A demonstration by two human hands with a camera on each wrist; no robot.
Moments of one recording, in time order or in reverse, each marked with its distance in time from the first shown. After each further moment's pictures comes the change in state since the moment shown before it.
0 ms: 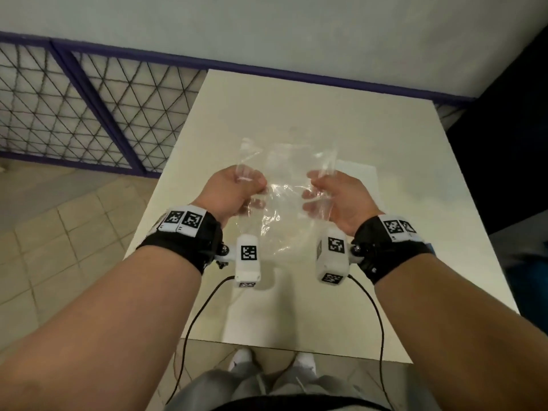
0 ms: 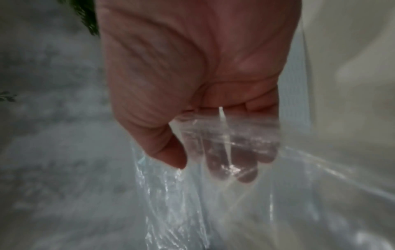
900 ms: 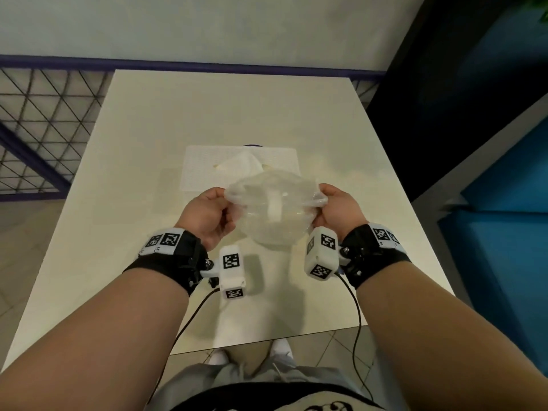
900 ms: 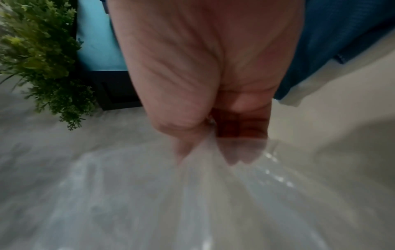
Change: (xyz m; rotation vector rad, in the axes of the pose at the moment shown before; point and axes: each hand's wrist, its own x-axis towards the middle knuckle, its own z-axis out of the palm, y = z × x) left_hand 0.004 -0.036 0.108 -0.215 -0.024 -0.187; right_hand -0.047 0.022 -0.110 0.237 0.287 0.079
